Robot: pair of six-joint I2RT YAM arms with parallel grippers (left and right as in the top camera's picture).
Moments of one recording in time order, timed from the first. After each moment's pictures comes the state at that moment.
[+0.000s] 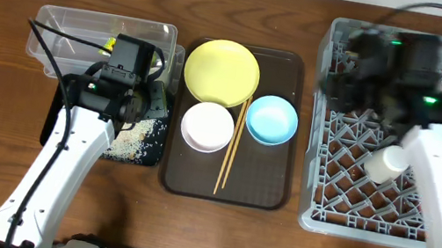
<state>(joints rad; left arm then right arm) -0.18 1.37 1.12 -0.87 -0.05 -0.44 0.17 1.57 1.40 -0.73 -0.33 -0.19</state>
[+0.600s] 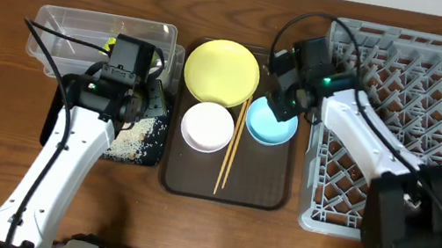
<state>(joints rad) -0.18 1.37 1.12 -0.87 -0.08 -0.46 0.39 1.94 1.40 -0.63 -0.09 -0.25</state>
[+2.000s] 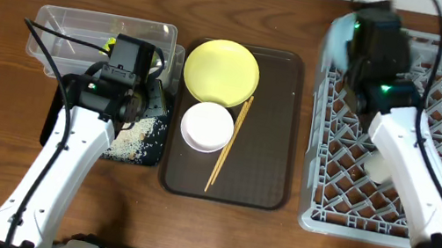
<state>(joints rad) -0.18 1.37 1.12 -0.87 -0.08 -0.46 0.25 1.68 1.40 -0.28 0.69 -0.24</state>
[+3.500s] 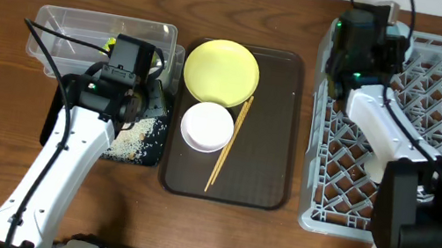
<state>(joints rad) -0.18 1.37 1.12 -0.88 -0.08 -0.46 0.24 1.97 1.40 0.01 1.06 -0.31</state>
